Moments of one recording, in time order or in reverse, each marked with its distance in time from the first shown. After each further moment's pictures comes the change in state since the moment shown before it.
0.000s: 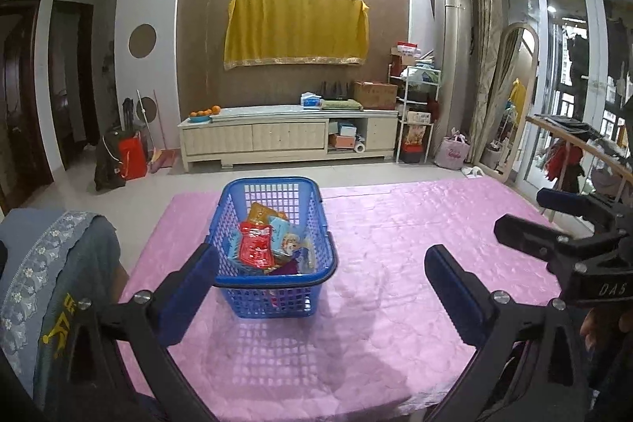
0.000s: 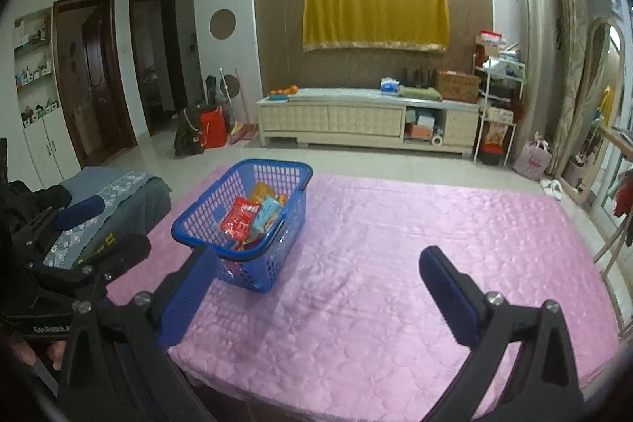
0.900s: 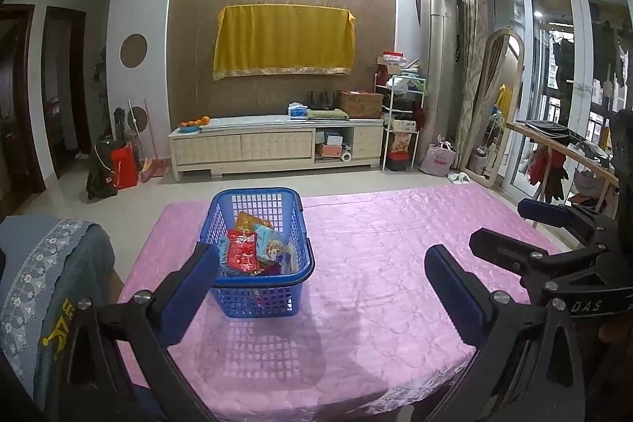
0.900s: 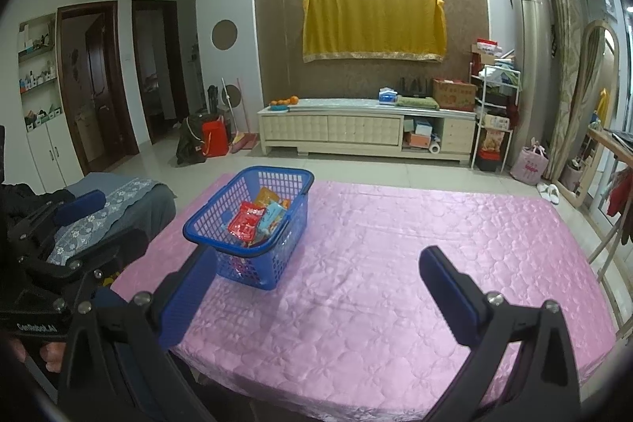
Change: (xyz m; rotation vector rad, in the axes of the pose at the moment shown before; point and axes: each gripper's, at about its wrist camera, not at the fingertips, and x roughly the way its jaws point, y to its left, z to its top) left arm -0.026 -0.017 -0.003 0.016 -0.035 -0.035; right arm -0.025 0.004 -0.012 0.009 -0.036 -0.001
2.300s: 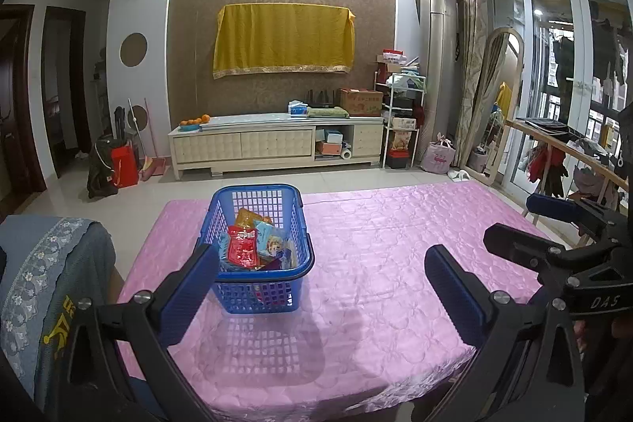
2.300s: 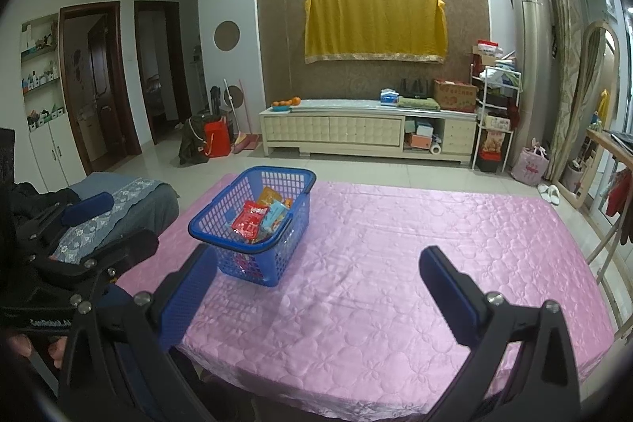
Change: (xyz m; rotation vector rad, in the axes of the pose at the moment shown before) left arm -0.005 0.003 0.000 0.007 0.008 0.002; right arm -0.012 0.003 0.001 -0.003 0.001 0.006
